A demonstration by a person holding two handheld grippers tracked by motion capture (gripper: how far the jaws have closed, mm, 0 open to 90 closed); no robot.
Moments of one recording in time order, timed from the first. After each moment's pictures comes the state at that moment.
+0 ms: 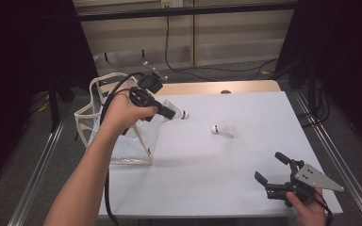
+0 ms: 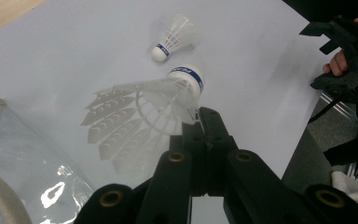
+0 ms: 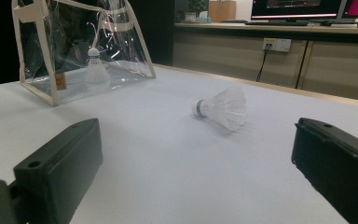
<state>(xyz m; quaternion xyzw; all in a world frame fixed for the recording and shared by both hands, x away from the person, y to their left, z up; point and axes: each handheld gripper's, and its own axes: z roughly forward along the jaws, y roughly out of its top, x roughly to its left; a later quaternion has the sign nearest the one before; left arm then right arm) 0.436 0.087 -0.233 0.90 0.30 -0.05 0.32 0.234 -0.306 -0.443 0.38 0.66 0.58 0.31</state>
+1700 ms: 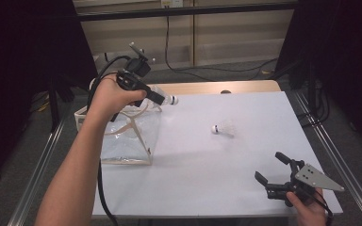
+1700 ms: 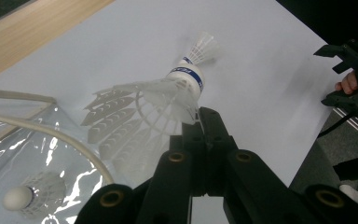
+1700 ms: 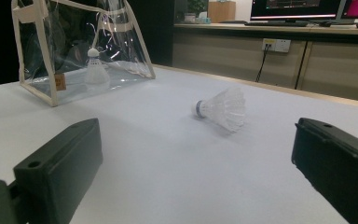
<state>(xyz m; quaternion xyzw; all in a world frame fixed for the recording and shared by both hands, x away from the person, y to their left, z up) 0.452 0.109 -0.197 0.89 0.32 -0.02 0.31 0.233 -0.306 -0.443 0.38 0.65 0.58 0.31</state>
